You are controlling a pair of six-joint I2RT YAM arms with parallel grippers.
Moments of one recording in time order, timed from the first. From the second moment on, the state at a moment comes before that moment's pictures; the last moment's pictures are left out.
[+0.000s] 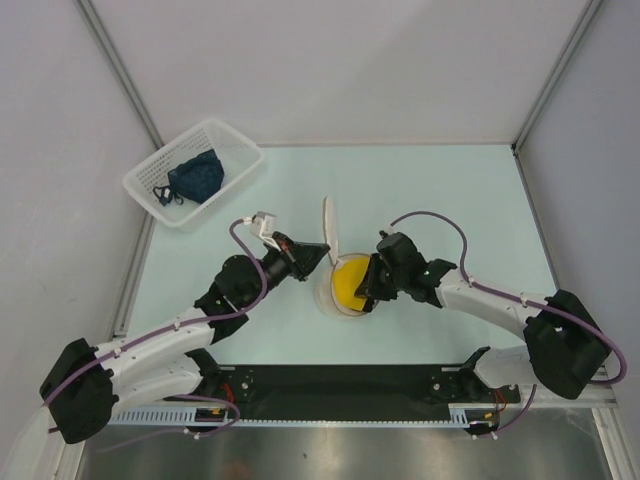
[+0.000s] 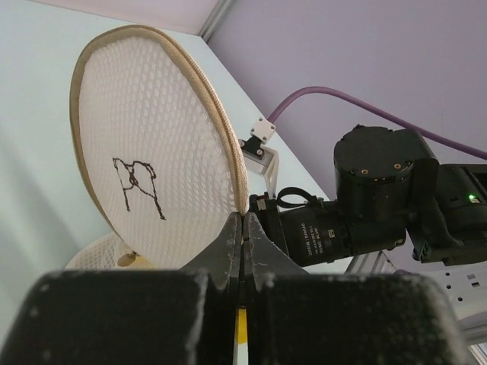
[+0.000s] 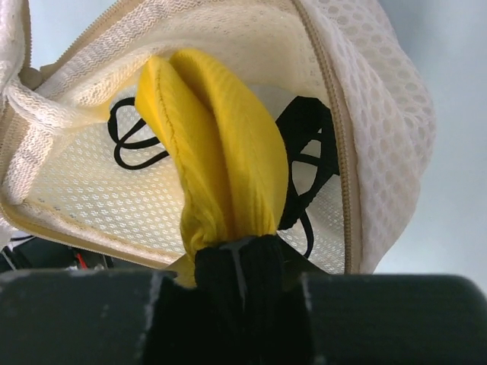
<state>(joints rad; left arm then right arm) -0.81 0.97 0.45 0.57 -0.01 -0.65 0.75 1.33 0.73 -0.25 -0.10 0.88</state>
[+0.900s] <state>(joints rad) -0.86 0.95 0.38 0.61 -0.06 -0.68 0.73 1.42 0.66 -0.03 -0.11 1.23</state>
